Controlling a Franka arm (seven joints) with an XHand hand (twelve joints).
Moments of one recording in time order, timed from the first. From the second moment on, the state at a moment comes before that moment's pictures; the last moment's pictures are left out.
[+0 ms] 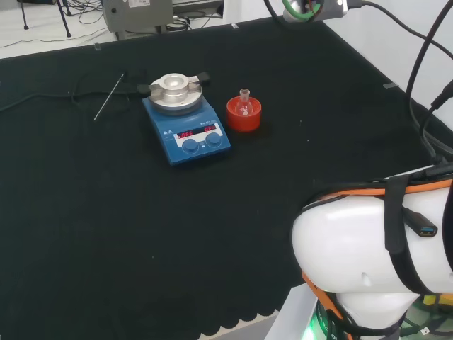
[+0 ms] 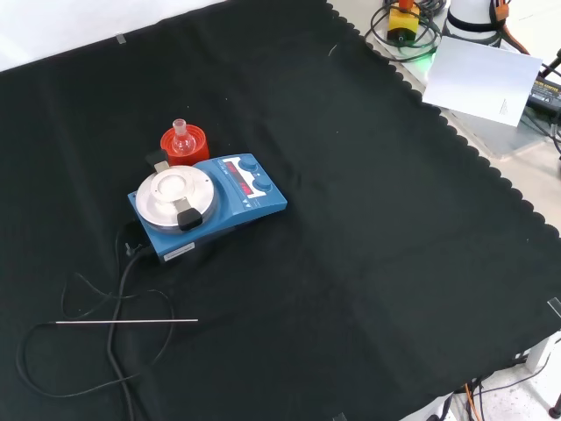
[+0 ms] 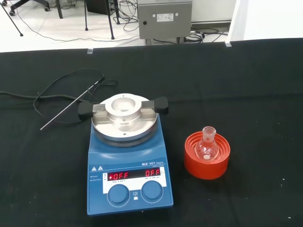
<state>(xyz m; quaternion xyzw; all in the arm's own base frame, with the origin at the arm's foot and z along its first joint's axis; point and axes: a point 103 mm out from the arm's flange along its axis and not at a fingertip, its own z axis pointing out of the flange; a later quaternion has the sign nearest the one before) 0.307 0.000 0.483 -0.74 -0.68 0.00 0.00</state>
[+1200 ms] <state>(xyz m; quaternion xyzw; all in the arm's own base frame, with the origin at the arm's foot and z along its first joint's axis) 0.353 -0.017 0.451 -0.75 -0.66 0.01 0.01</state>
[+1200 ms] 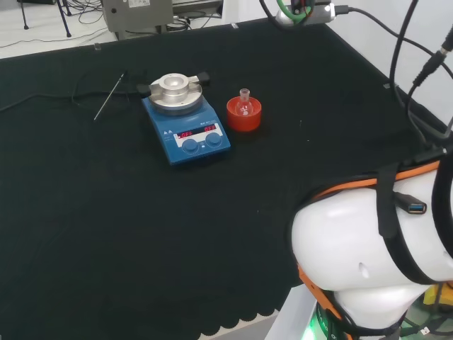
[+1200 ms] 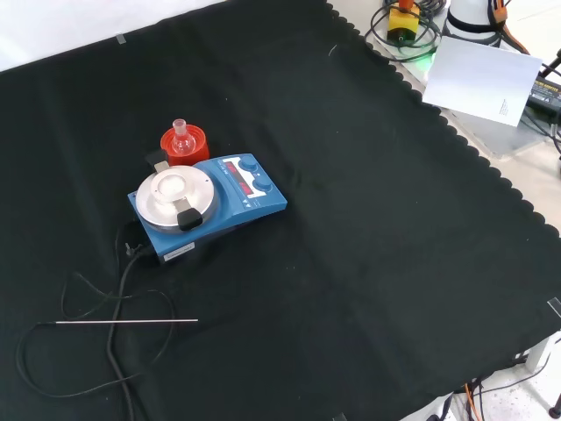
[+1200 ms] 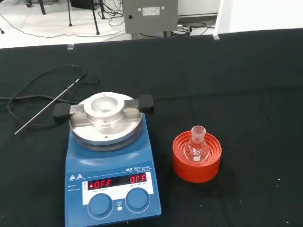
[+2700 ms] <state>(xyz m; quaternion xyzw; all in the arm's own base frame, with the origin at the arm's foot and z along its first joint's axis) 0.507 -0.116 0.321 -0.80 -0.59 -0.04 0.11</state>
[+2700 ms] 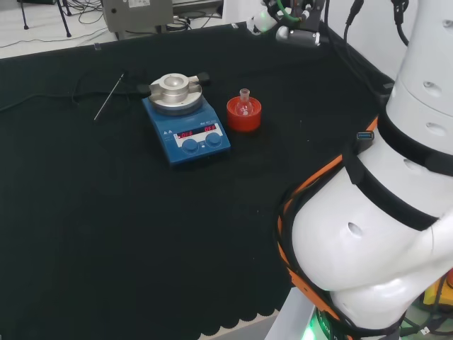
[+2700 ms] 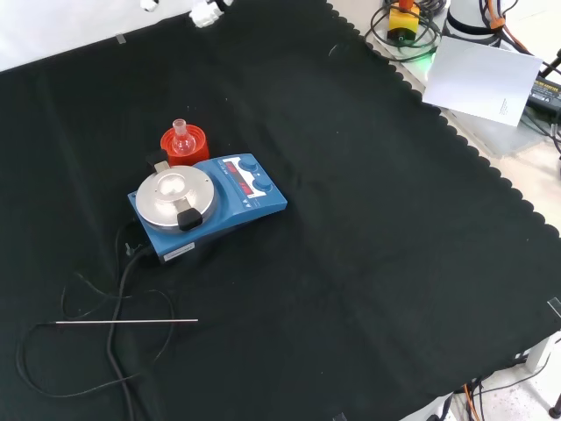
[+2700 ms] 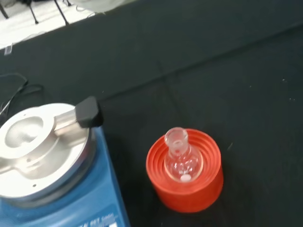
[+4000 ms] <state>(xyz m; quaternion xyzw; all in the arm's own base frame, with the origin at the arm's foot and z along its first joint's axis) 0.566 -0.109 0.168 -0.79 -0.57 -0.10 0.21</state>
